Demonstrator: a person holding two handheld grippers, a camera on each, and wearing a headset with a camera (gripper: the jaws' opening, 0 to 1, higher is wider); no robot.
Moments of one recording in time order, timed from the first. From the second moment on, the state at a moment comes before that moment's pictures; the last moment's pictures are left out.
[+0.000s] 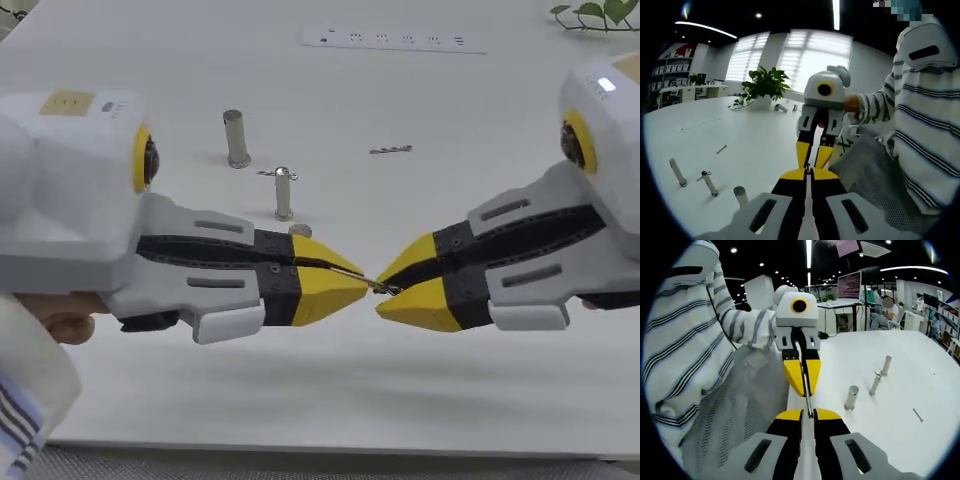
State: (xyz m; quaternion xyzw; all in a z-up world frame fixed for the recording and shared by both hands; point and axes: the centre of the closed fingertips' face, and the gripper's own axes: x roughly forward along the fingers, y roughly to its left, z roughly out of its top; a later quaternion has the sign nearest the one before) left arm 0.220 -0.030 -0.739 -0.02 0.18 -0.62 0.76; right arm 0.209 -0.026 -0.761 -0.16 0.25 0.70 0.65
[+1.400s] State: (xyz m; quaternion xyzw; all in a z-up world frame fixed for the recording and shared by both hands) left arm 0.225 -0.026 -0.754 0.00 0.19 -0.60 0.78; right arm 0.216 -0.019 -0.778 -0.19 0.29 0.69 0.63
